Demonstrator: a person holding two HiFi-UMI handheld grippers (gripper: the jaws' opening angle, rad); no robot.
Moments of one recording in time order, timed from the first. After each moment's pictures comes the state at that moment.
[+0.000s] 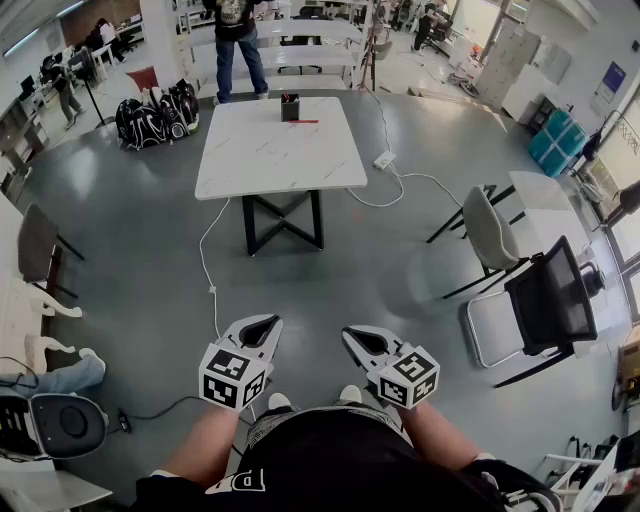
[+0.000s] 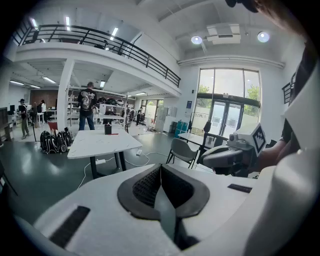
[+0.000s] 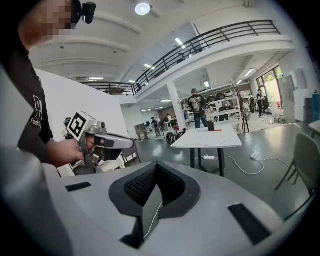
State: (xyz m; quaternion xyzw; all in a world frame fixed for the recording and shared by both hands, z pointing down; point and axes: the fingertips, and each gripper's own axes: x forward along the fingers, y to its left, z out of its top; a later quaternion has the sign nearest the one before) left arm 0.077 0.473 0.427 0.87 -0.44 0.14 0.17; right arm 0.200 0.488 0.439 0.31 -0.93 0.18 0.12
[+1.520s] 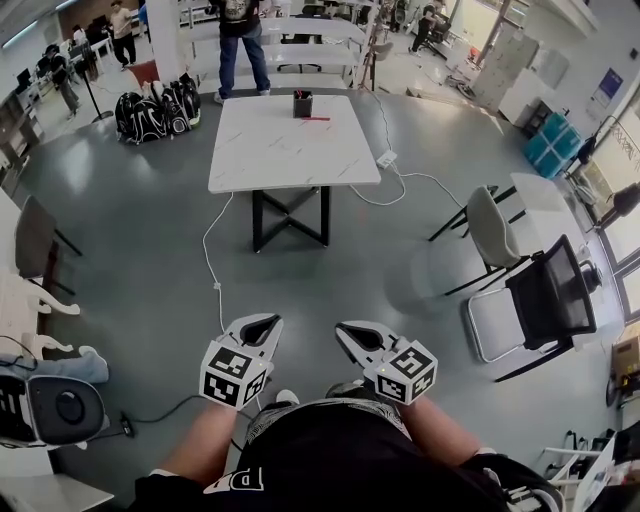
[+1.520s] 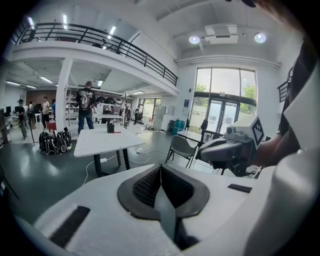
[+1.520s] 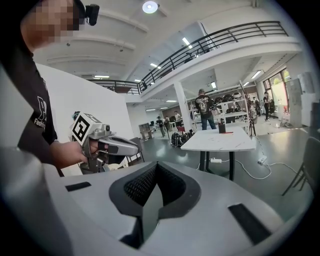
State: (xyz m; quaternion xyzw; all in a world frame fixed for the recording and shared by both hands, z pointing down) left arm -0.002 0.494 0.443 0.88 -0.42 0.15 0.17; right arm 0.103 0.507 0.437 0.29 -0.94 0.16 0.13
